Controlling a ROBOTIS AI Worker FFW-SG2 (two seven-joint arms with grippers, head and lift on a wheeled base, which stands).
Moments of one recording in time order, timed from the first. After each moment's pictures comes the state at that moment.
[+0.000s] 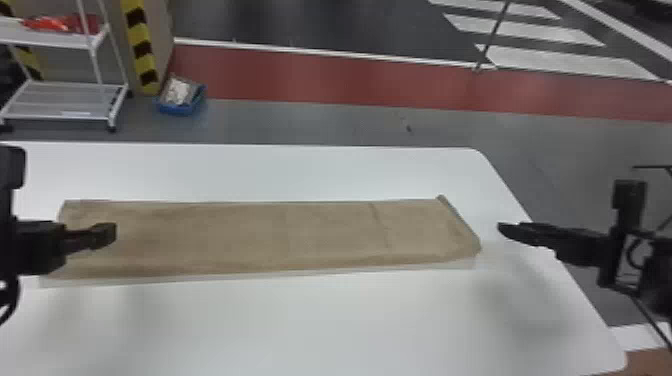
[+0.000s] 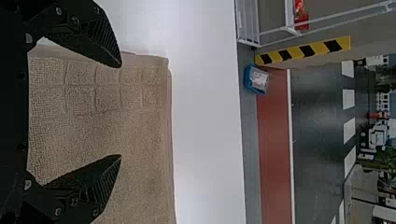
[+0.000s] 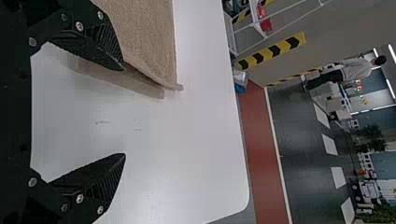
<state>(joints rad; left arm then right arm) -0.02 0.27 0.08 -2.00 0.26 1.14 -0.02 -0.18 -0.50 -0.45 -1.29 -0.10 0.67 0.94</state>
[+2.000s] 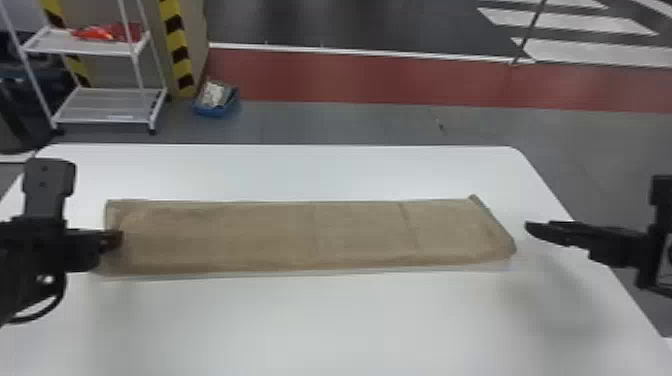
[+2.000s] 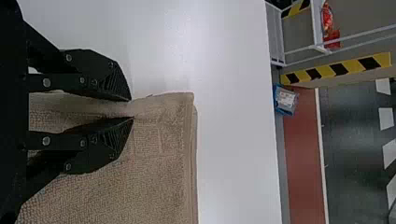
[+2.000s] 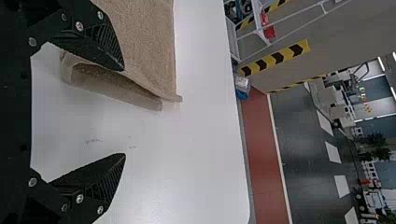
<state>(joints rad) -0.11 0.31 0.06 -1.78 0.21 1.11 -0.01 -0.19 -0.47 -0.42 -1.31 -0.09 0.69 0.94</state>
